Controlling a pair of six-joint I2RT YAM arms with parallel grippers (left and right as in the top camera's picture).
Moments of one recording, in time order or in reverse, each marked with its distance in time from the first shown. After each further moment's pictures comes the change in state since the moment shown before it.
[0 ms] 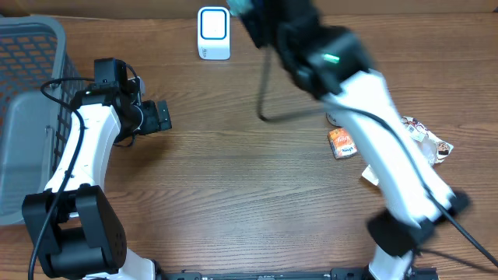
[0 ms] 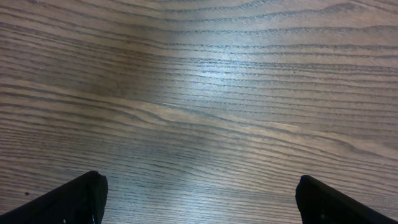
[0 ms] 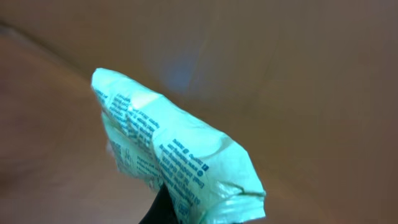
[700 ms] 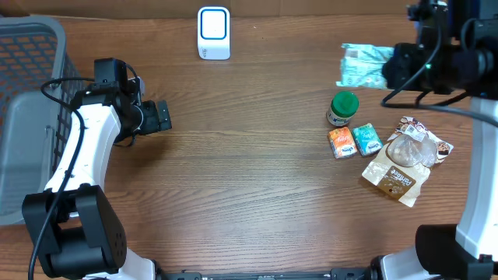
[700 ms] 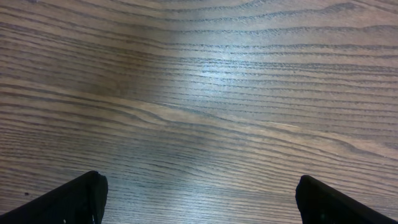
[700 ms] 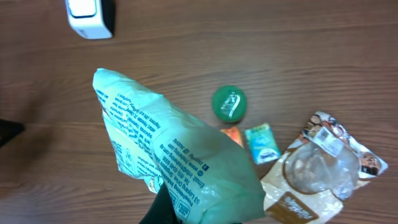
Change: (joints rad) left arm 0.000 0.001 0.000 0.000 0.000 0.000; right arm -0.578 -0.195 -0.031 -0.691 -0.473 0.175
